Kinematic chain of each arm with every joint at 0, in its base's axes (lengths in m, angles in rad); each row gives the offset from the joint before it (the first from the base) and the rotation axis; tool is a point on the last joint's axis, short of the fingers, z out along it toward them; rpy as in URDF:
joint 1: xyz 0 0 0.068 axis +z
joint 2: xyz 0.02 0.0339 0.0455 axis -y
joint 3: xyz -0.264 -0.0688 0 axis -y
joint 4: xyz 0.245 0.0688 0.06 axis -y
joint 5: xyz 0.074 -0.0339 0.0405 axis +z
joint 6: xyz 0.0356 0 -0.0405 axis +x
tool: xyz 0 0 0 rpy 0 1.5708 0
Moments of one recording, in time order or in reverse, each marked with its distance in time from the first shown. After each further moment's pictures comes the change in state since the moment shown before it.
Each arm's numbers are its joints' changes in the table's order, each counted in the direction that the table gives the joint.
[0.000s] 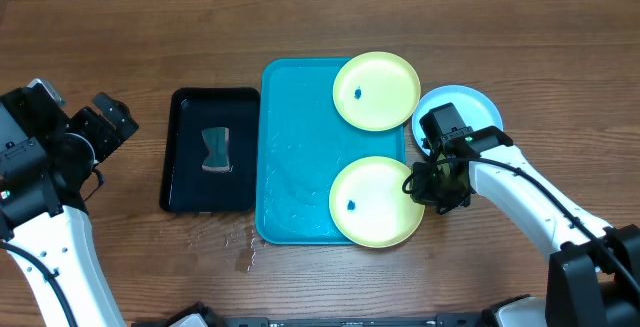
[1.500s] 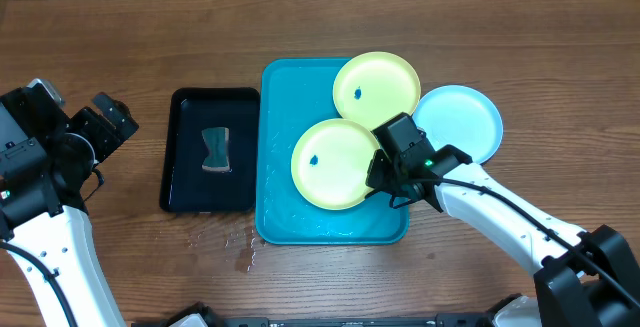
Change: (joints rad) left arm 0.000 0.000 0.000 0.000 0.000 0.000; right arm 0.234 0.000 -0.031 0.359 -0.100 0.420
